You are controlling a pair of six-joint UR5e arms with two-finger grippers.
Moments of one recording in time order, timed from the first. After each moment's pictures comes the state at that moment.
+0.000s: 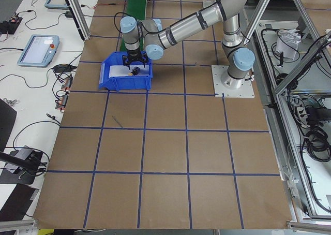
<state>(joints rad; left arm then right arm) -1.38 -1.98 -1.68 -1.07 1.59 1.61 1.57 -1.42 1.54 -1.73 -1.52 -0.01</state>
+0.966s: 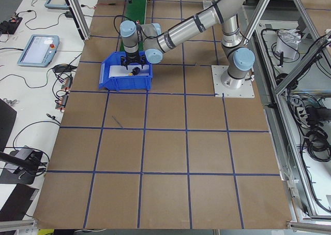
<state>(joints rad) -1.37 -2.01 -1.68 -1.02 1.53 1.64 1.66 -0.99 1.22 -1.83 -1.53 -0.01</state>
